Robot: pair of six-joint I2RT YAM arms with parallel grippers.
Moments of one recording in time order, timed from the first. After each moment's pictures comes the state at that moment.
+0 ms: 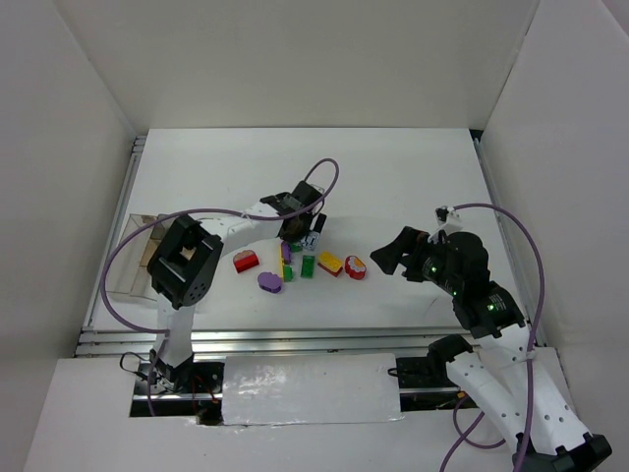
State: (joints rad) left arm -0.66 1.99 1.45 -0.51 -0.23 -0.24; right arm 0.34 0.59 0.70 -0.55 -0.19 0.63
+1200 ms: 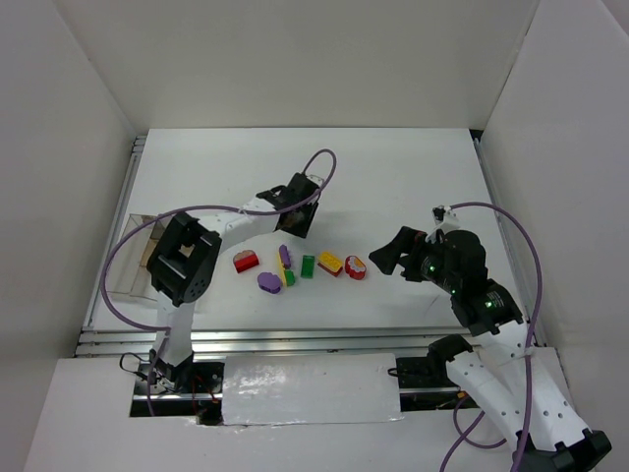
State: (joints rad) left arm -0.62 2.00 1.46 -0.43 -0.17 -0.19; right arm 0.34 0.61 0.70 -0.55 -0.21 0.62
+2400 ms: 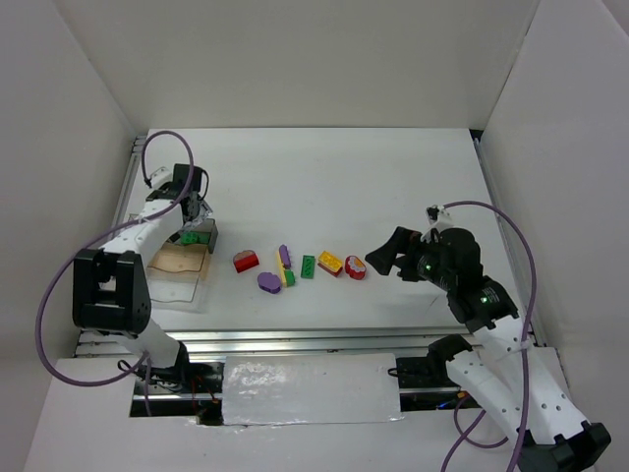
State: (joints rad) left arm -0.07 1.60 1.13 -0.57 -0.47 -0.77; right arm 0.35 0.64 0.69 -0.53 -0.23 0.62
